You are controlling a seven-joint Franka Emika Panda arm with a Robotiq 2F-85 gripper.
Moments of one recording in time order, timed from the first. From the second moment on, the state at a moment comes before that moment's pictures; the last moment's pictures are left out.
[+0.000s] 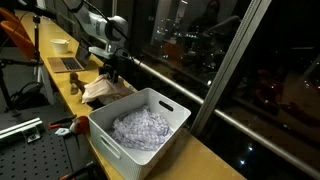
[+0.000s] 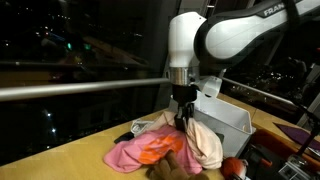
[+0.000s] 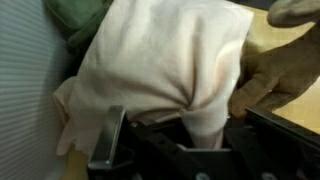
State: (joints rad) arm 0.34 0.54 0.13 -1.76 -0.13 1.99 0.14
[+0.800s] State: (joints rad) arm 0.30 0.12 0.13 -2.10 -0.13 1.97 0.21
